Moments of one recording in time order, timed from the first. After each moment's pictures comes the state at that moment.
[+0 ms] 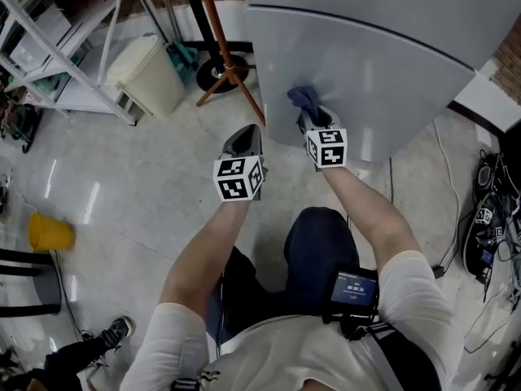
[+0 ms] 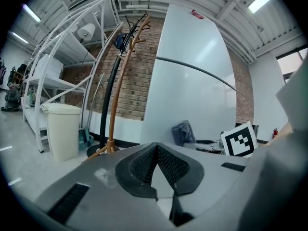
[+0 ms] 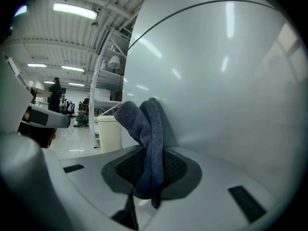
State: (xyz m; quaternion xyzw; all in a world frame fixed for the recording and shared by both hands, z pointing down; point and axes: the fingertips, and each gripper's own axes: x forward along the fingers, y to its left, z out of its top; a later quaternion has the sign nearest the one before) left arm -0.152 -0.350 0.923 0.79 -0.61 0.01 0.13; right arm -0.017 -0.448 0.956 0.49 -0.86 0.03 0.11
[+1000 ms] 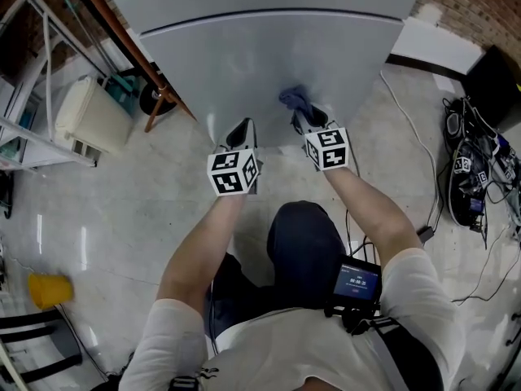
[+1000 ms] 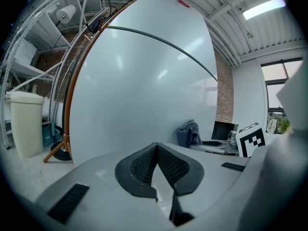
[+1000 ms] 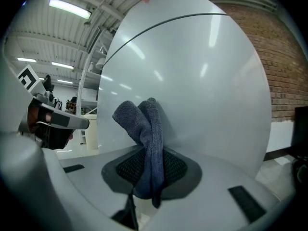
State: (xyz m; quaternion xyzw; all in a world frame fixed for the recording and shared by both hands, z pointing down) left arm 0.020 -0.393 0.930 0.85 -0.50 0.03 0.14; right arm 0.164 -0.427 0.953 0.55 -0.83 0.04 0.10
